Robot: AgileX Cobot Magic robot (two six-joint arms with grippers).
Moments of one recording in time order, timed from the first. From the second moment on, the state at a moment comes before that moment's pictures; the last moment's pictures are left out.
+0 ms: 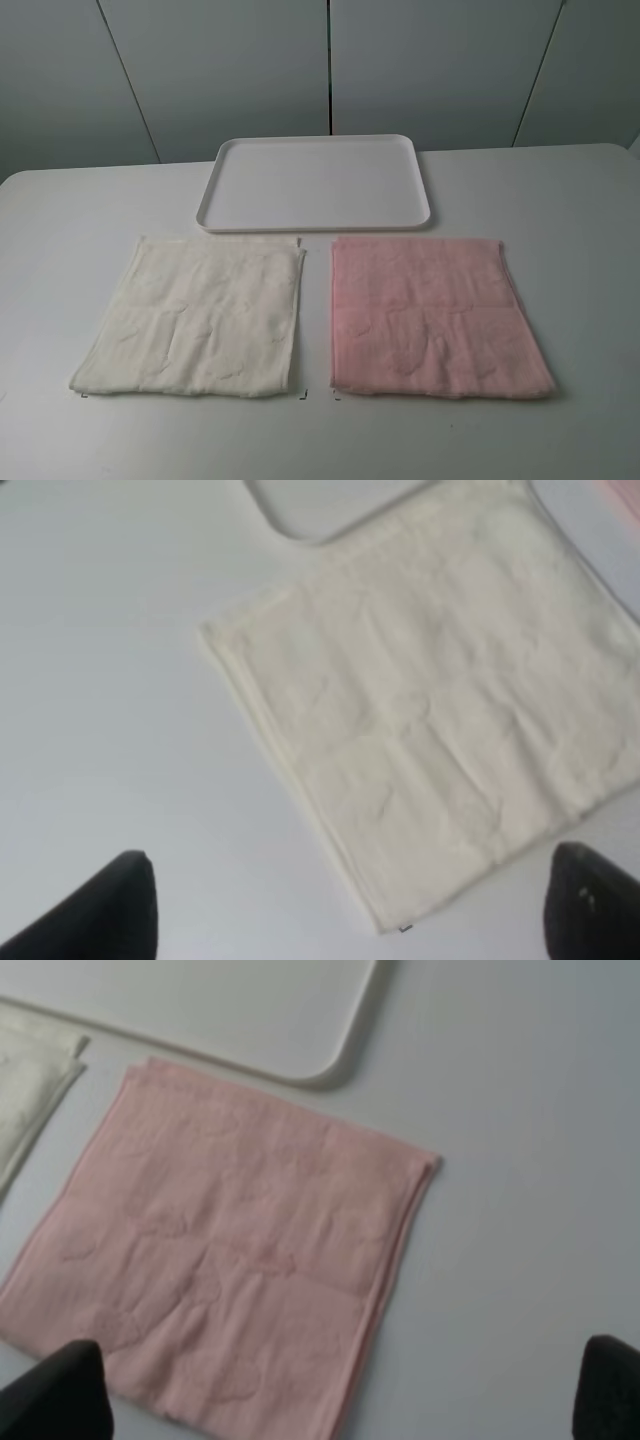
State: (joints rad) left arm 0.03 0.90 -0.92 -0.29 1.10 0.68; right arm 0.01 0.78 -0.89 0.24 1.12 -0.36
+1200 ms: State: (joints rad) left arm -0.76 1.60 -1.01 -0.10 0.63 0.97; right arm 0.16 1.28 -0.83 0.18 1.14 -1.11
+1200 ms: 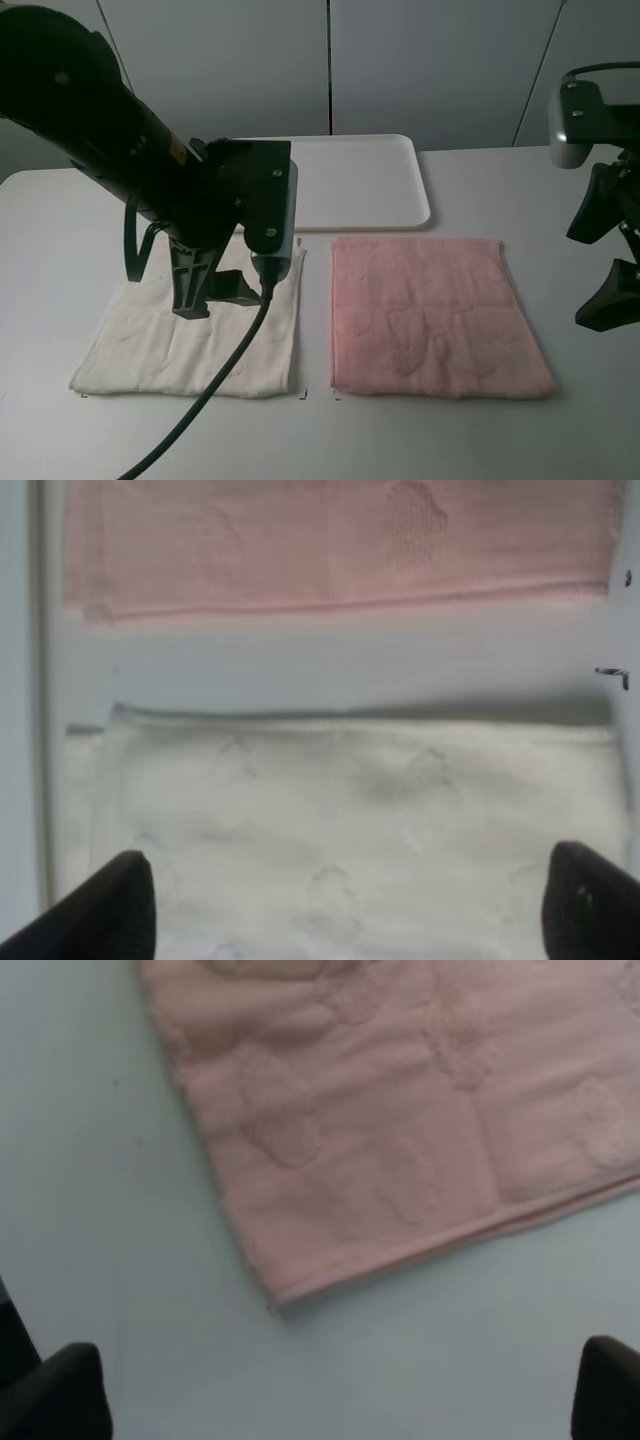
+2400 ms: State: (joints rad) left arm -1.09 1.98 -1.18 0.02 0.74 0.64; right arm 0.16 1.28 -0.53 -0.02 0.91 -1.22
